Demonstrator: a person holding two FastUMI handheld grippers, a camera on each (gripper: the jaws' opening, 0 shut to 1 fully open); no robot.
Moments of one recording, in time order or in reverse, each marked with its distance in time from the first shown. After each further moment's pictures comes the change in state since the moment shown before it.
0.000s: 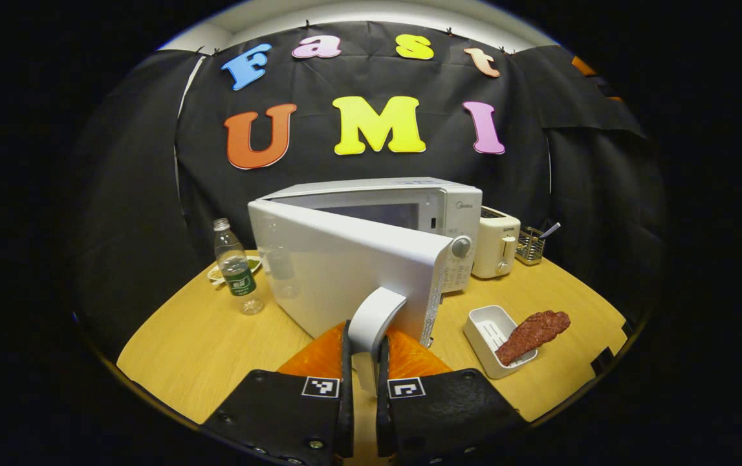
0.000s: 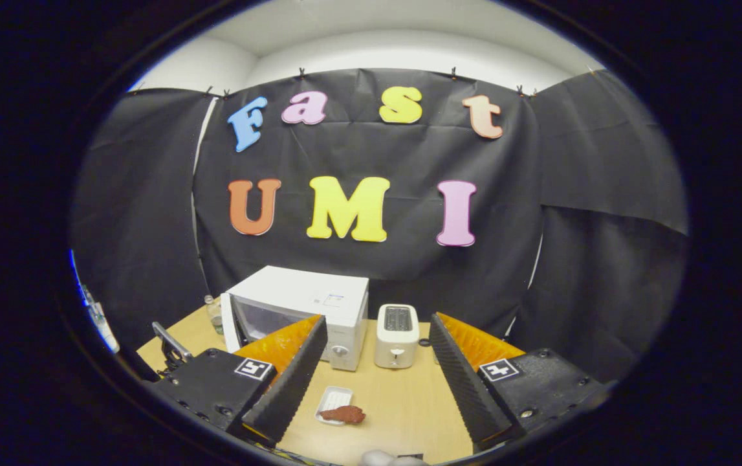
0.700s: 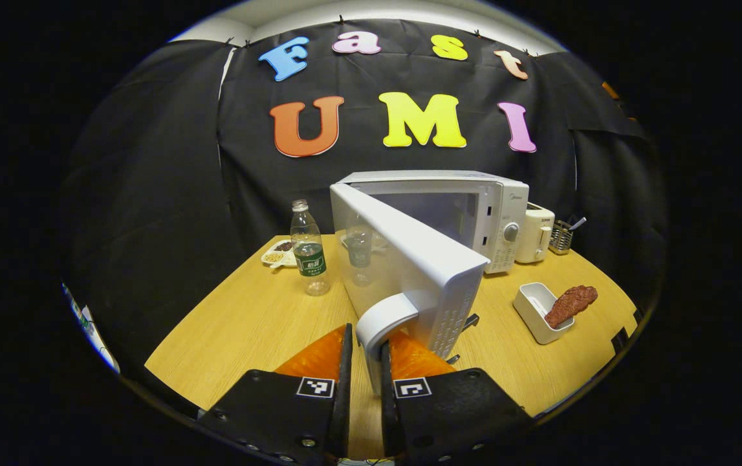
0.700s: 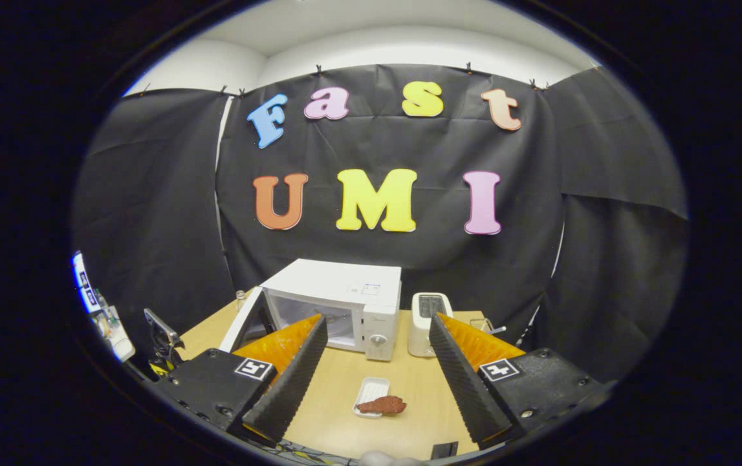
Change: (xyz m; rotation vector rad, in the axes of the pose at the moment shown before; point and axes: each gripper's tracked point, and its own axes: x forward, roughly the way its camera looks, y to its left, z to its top) left arm -0.042 0.096 -0.025 -0.036 0.040 0.071; right arm -0.022 0.059 -0.021 0.026 0.026 0.064
